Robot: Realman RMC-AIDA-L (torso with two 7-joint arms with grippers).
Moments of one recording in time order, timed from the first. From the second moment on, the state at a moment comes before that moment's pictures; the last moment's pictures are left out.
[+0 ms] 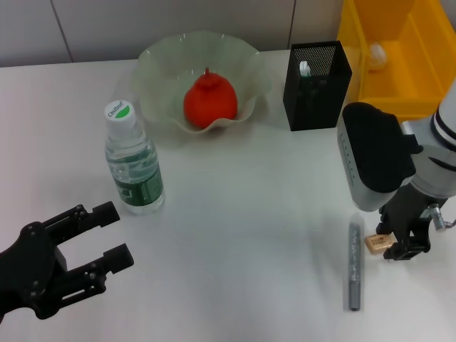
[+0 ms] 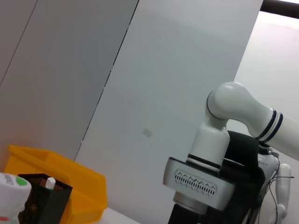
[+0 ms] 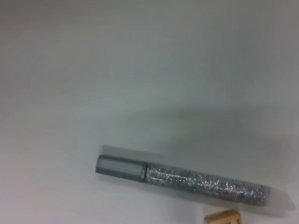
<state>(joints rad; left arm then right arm) -0.18 -2.06 0.93 0.66 1.53 1.90 -1.31 0.65 2.08 -1.49 -1.23 -2.81 -1.71 1.91</state>
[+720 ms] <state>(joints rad) -0.16 -2.06 0.93 0.66 1.53 1.90 -1.31 0.65 2.08 -1.52 -1.22 -2.83 -1.69 1.92</state>
